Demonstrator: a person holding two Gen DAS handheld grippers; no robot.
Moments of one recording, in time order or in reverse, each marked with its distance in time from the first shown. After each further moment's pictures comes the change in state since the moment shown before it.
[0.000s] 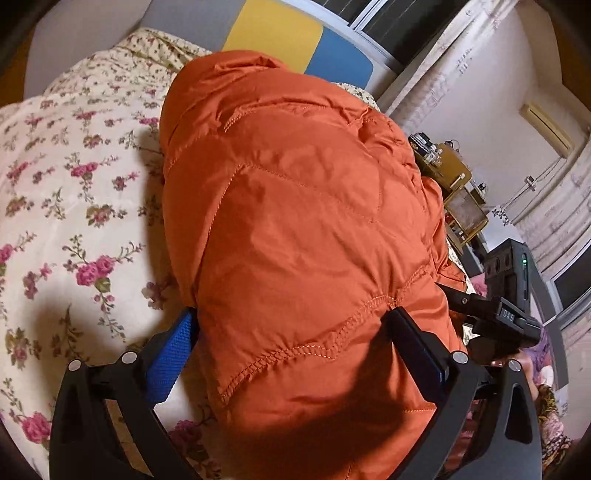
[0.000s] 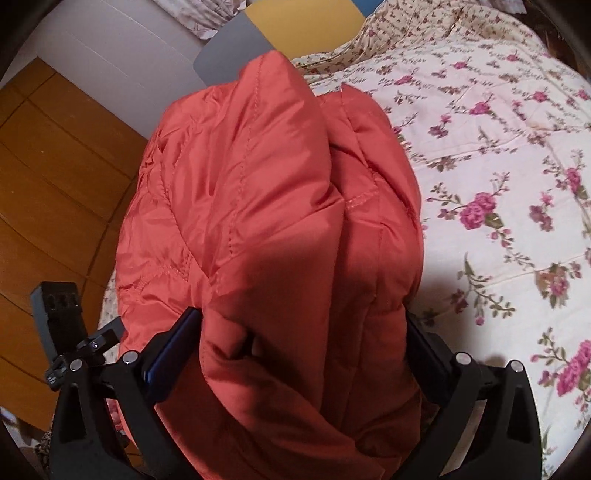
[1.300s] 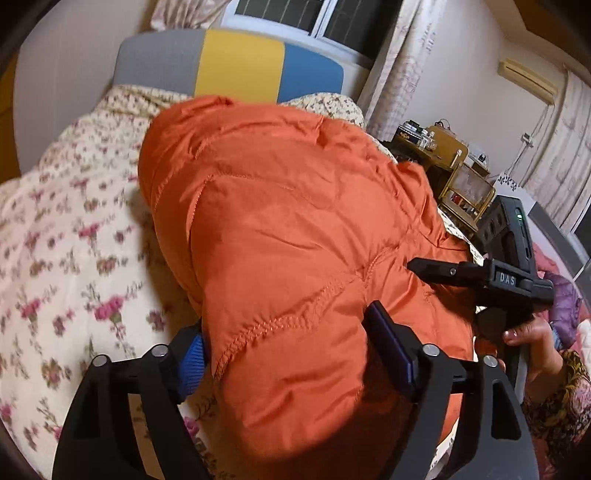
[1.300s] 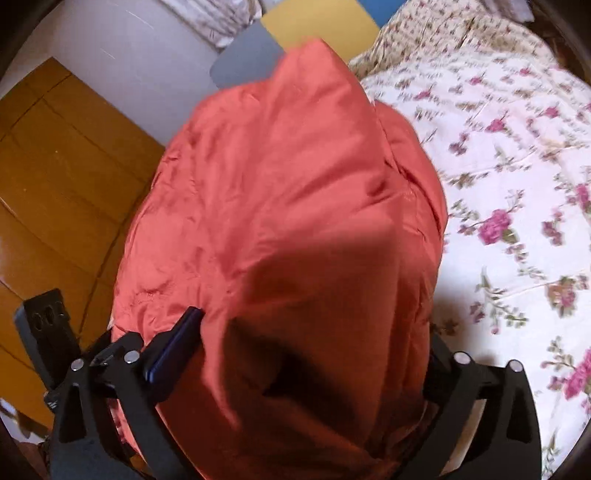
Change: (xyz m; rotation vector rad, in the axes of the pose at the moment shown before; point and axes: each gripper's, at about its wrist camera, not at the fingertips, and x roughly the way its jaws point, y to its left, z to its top) left arm -0.017 -0.052 -0.013 0.206 -0.074 0.103; right arm 0.024 0.007 0.006 0.002 0.014 0.078
